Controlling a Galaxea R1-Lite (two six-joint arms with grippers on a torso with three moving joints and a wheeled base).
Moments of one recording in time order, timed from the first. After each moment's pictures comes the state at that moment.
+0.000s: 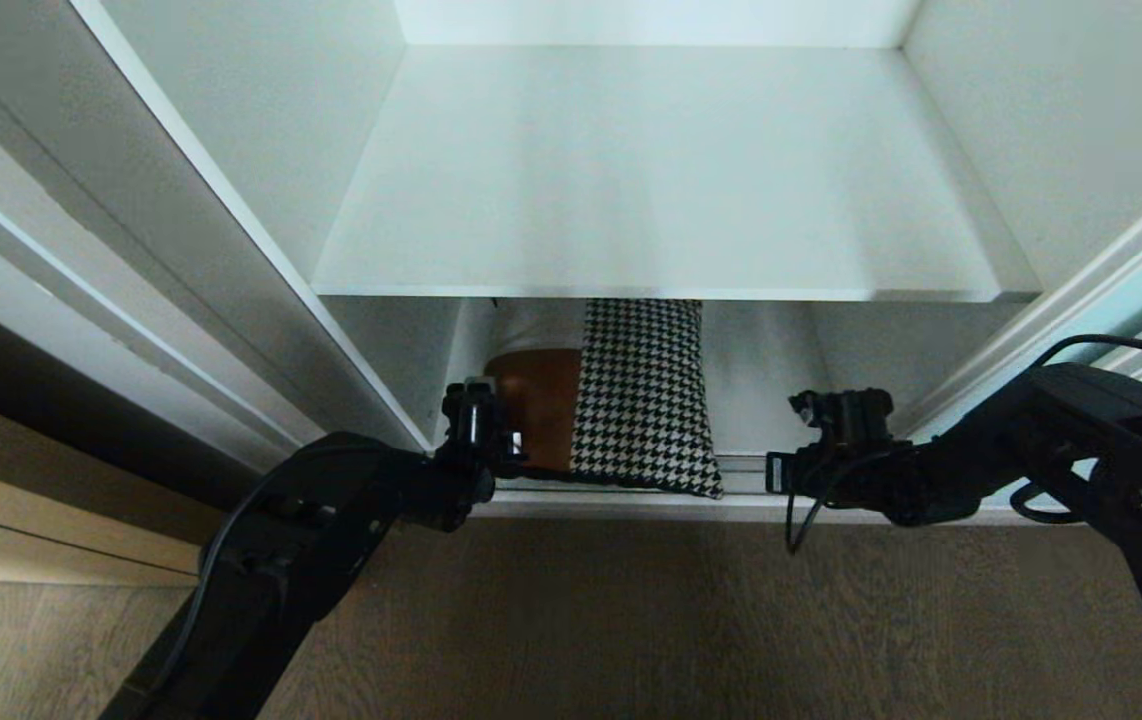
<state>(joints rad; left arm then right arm) -0.30 2.84 -1.94 -0.63 0.31 -0.08 0.16 2.45 -1.35 -0.52 0.10 0.21</state>
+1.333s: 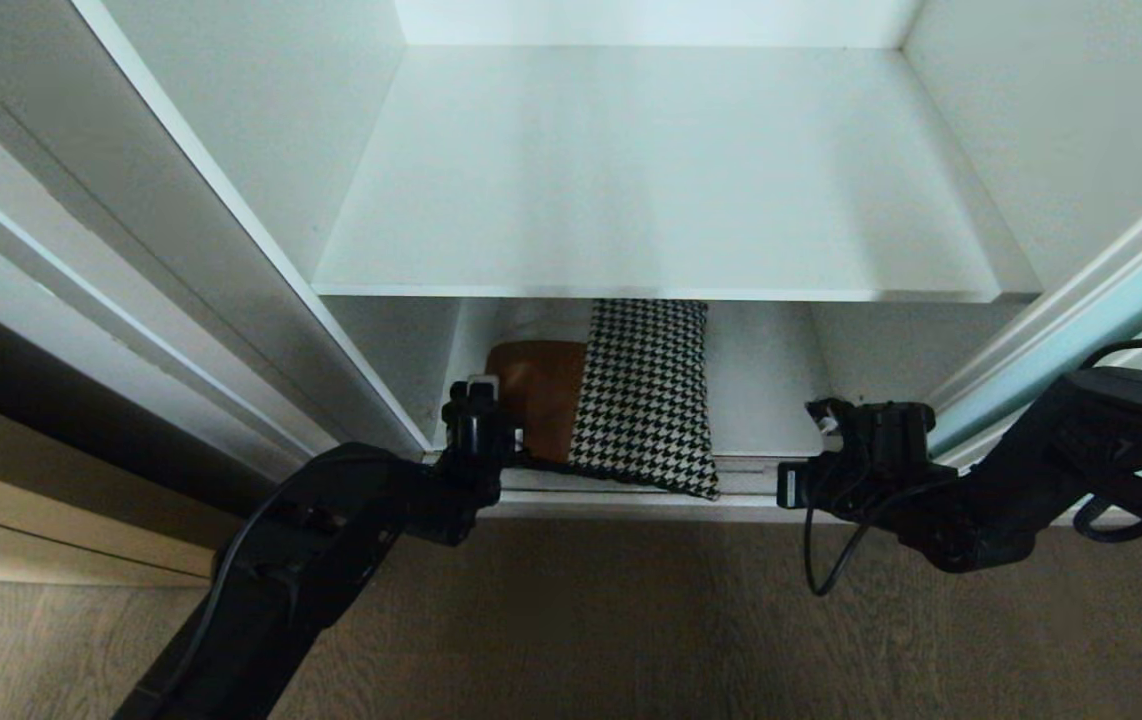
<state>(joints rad) -0.31 2.87 -1.93 -0.82 0.37 0.00 0.17 2.33 -1.06 -0.82 0.22 0.17</state>
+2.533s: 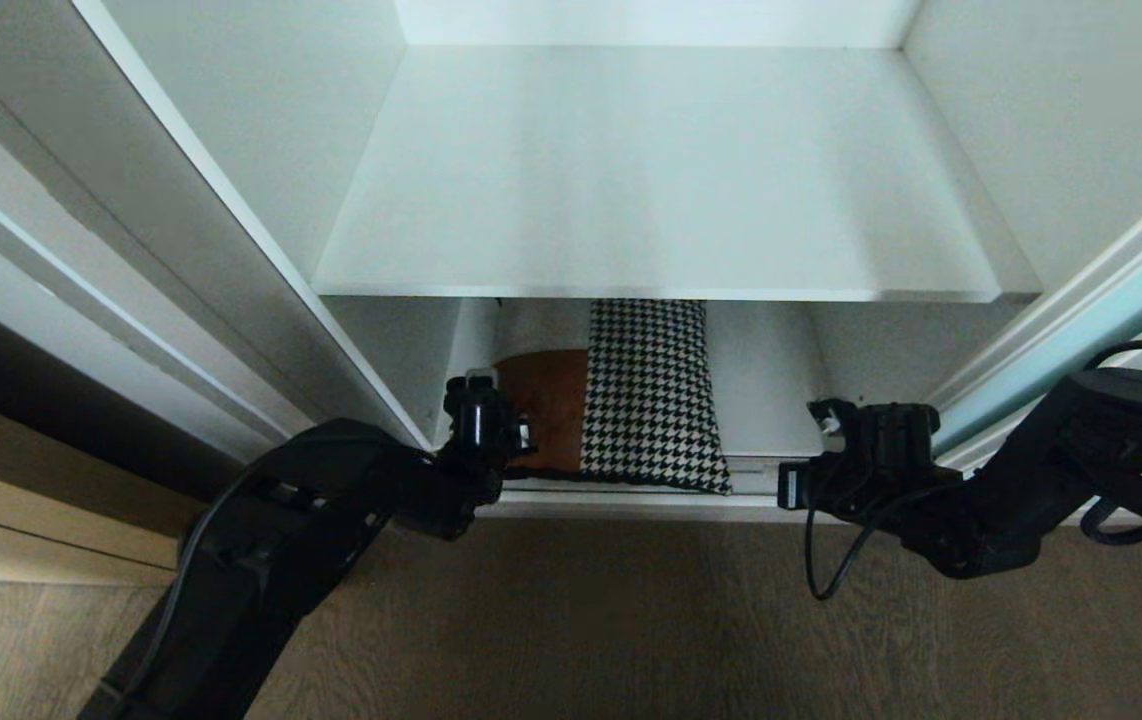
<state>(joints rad) -0.34 2.72 -1.72 -0.78 0.32 -0.11 0.17 2.32 -1.03 -0.86 0.24 0.17</state>
